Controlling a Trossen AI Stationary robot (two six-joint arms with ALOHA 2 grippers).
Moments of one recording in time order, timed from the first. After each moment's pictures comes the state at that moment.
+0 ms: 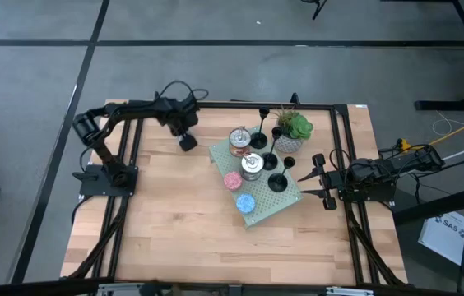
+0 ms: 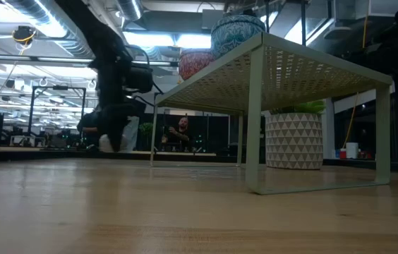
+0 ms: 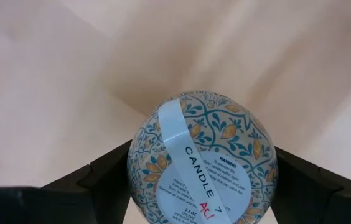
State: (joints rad) left arm 0.70 1.65 0.98 -0.74 -0.01 0.08; right arm 0.29 0.10 0.01 0.02 0.07 -0.20
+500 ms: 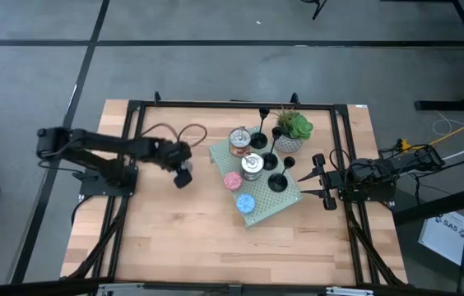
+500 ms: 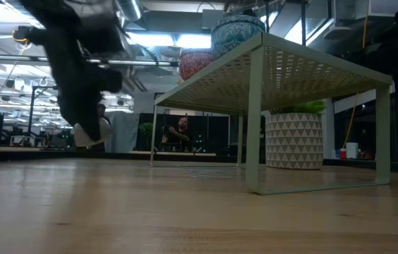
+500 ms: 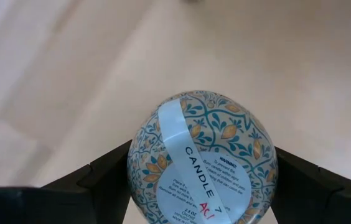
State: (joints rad) left arm 0.17 1.23 0.61 -0.52 -0.07 -0.43; right arm 0.29 0.10 0.01 0.02 0.07 -0.20
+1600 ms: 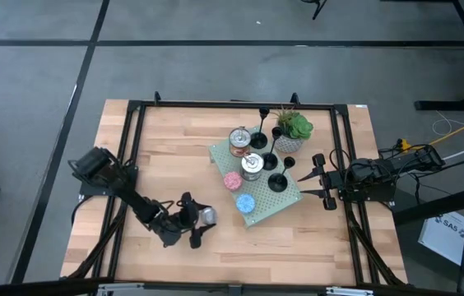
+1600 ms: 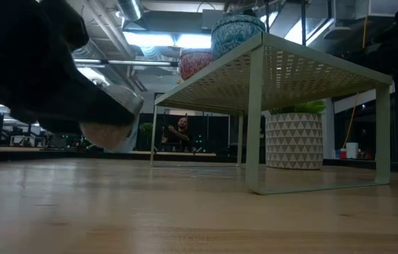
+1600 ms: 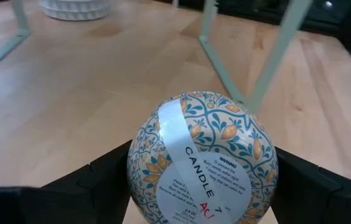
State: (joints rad) left arm -0.68 1.82 0.58 0.69 -0.90 -0.62; right arm 0.29 0.10 0.01 0.02 0.07 -0.20
